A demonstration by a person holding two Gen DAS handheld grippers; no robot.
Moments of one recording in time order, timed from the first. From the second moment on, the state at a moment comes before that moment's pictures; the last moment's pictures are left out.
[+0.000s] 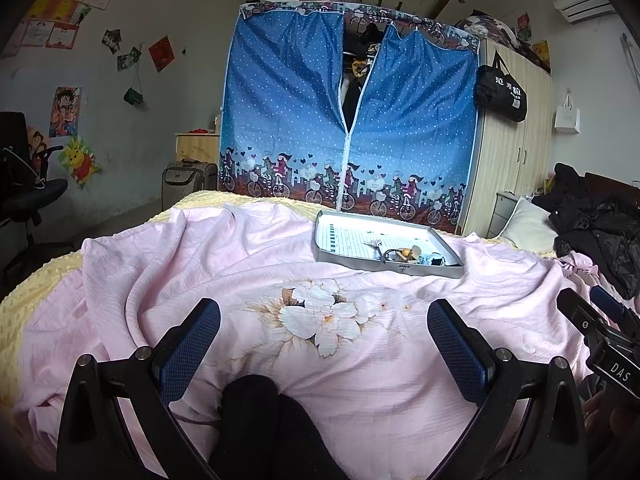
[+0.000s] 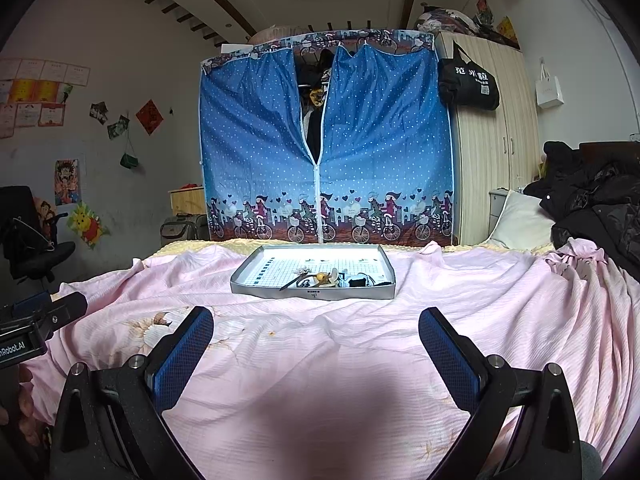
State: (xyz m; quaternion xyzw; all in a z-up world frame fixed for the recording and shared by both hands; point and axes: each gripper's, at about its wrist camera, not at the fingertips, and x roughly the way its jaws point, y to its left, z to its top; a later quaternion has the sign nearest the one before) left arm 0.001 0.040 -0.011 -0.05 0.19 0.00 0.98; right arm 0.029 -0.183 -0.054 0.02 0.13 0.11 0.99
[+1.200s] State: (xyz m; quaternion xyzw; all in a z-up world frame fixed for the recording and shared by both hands) left arm 0.003 0.042 -0.019 -0.05 0.20 0.00 0.98; right arm 0.030 -0.181 -0.057 0.02 0.13 0.11 0.99
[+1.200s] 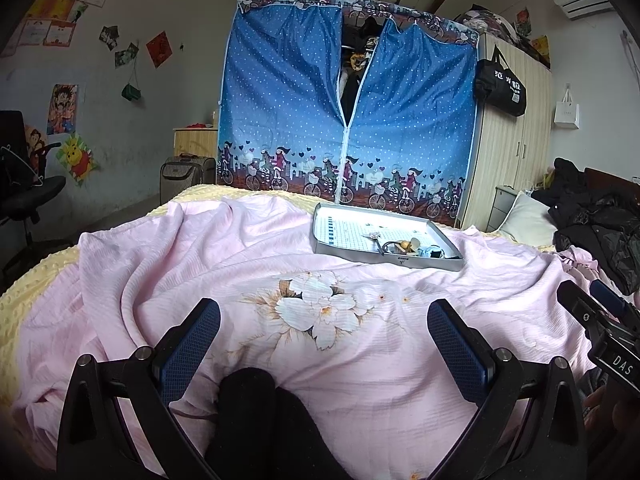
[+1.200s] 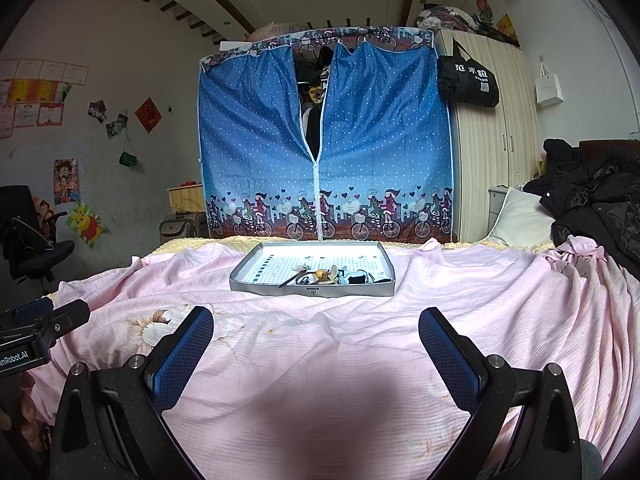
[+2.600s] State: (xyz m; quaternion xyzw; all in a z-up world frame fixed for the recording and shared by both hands) left arm 0.009 0.036 -0.016 -0.02 0.22 0.04 0.97; right arm 0.029 -0.179 -0.069 0.02 0.15 0.10 0.98
